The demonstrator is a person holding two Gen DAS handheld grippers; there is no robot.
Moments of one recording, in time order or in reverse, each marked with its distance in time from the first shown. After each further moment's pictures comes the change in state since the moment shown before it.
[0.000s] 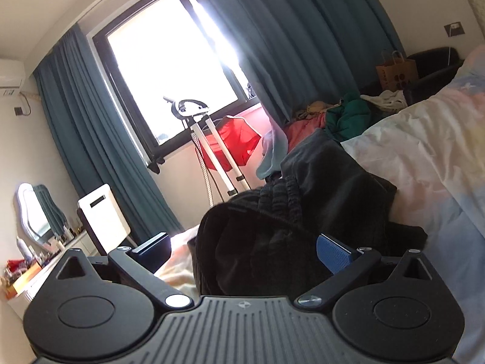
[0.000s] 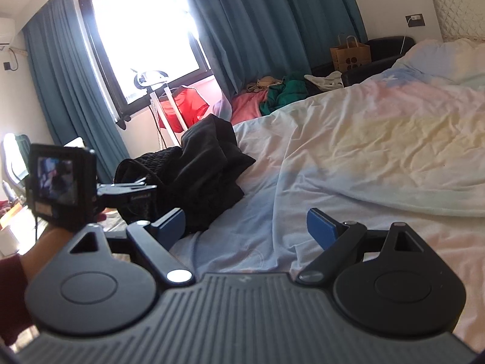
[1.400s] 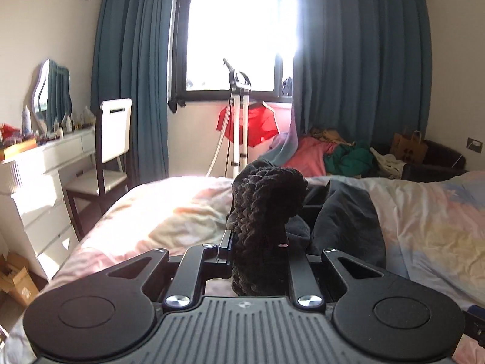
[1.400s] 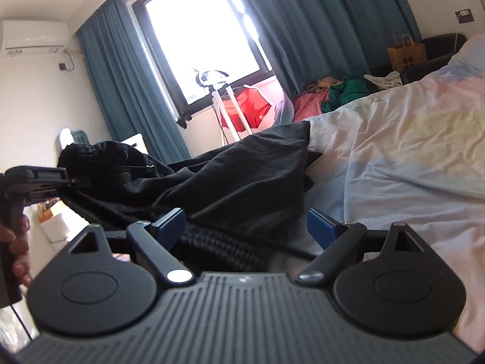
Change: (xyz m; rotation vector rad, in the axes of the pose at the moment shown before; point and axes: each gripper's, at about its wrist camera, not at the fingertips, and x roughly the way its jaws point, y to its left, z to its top) left arm -0.141 0.201 -0.076 -0.552 0.144 -0.168; right arm -0.009 0.030 -0.032 -0.061 0.001 0.258
